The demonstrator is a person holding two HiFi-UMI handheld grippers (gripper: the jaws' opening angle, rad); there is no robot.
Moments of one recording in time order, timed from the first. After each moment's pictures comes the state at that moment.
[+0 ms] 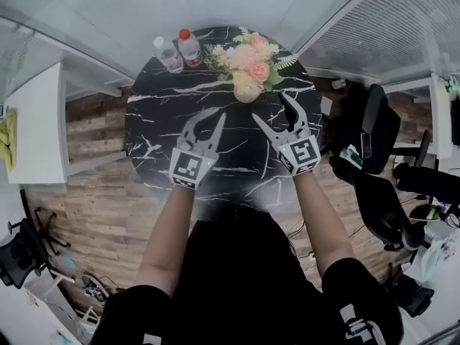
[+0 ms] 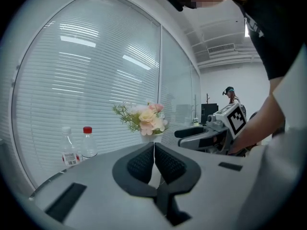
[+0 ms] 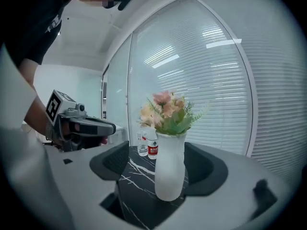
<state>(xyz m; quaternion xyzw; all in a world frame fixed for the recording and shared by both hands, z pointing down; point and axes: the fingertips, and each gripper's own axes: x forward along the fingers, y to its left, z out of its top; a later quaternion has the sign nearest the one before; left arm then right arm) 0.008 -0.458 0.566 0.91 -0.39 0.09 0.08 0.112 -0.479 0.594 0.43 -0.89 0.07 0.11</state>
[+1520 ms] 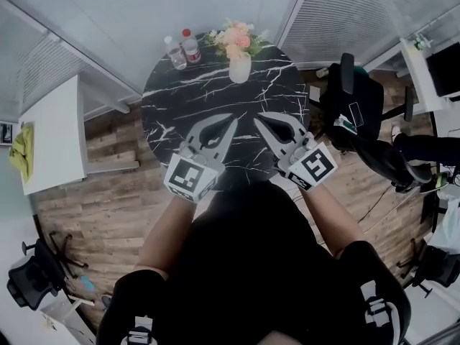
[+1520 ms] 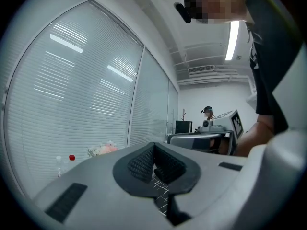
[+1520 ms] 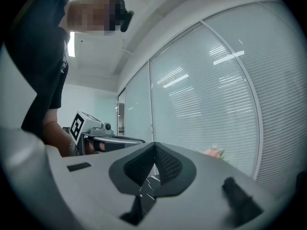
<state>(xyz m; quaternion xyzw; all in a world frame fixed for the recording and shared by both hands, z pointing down) 0.005 -0.270 0.371 0.96 -0.28 0.03 0.07 0.042 -0.262 0.373 0.38 -0.93 0.04 0.01</state>
